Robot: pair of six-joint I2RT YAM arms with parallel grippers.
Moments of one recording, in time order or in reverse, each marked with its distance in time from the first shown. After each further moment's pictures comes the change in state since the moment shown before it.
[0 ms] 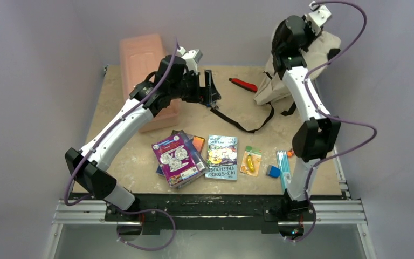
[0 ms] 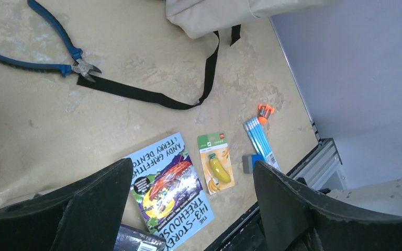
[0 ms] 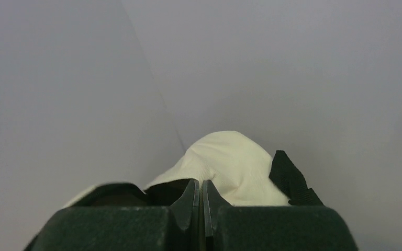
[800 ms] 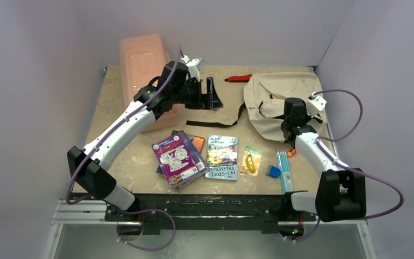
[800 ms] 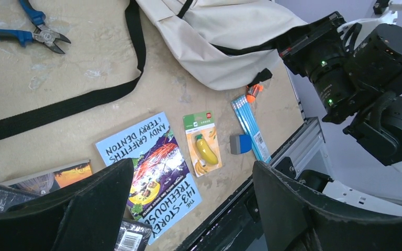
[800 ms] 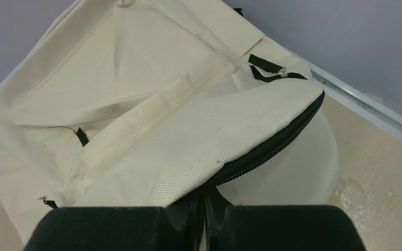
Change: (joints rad) left arm 0.000 0.002 -0.110 0.035 0.112 -0.045; right arm -0.077 -0.761 -1.366 -0.330 -0.519 0.660
